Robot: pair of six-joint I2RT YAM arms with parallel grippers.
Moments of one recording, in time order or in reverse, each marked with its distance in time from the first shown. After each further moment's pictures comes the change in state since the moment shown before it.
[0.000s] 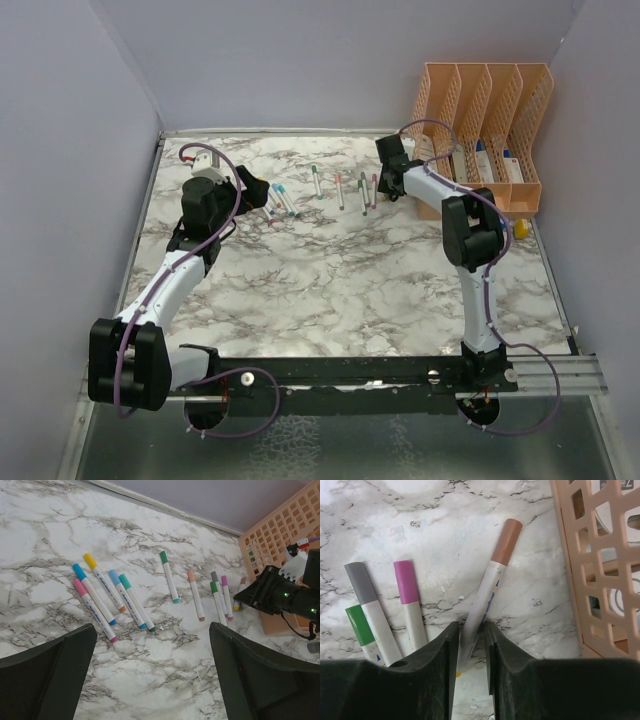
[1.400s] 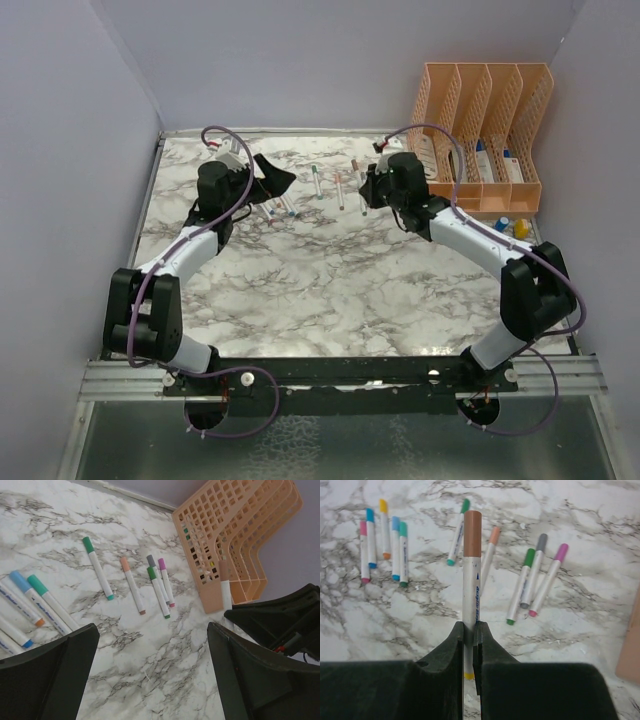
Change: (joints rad) left arm -0.018 0.238 0.108 0.165 0.275 -0.156; right arm 0.151 -0.651 -0.581 0.392 -0.274 -0.262
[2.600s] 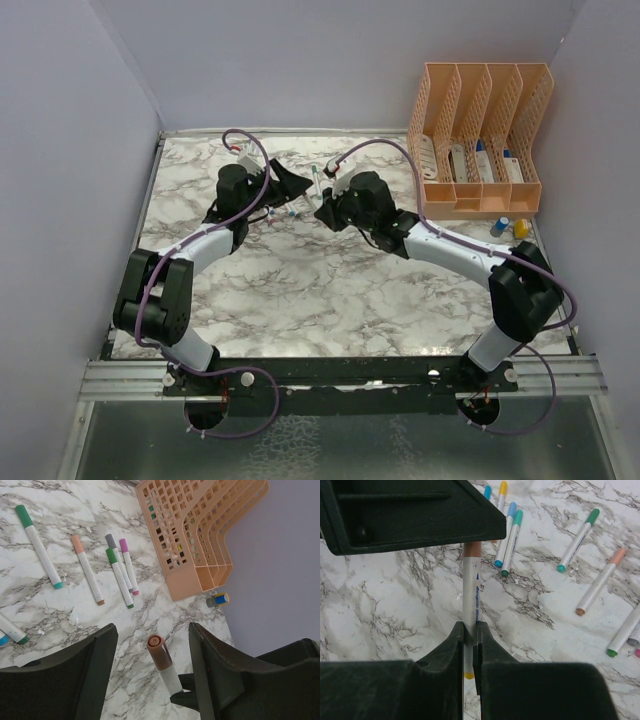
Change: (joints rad) left arm -0.094 0.125 0.014 0.144 0.068 -0.152; right arm 0.248 0.018 -0.024 0.107 -0.158 -0.071
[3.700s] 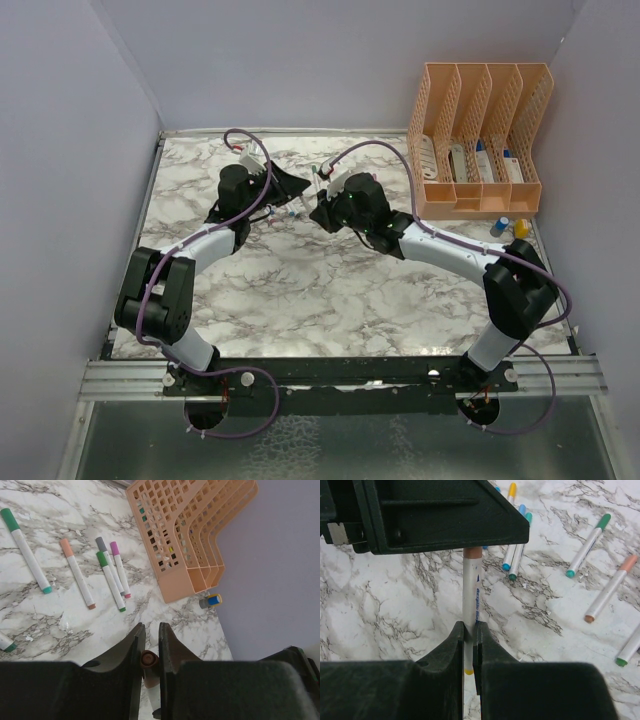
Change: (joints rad) left arm -0.011 0.015 0.000 0.044 0.003 -0.022; right arm 0.025 0.030 0.016 0.024 0.000 -0.009
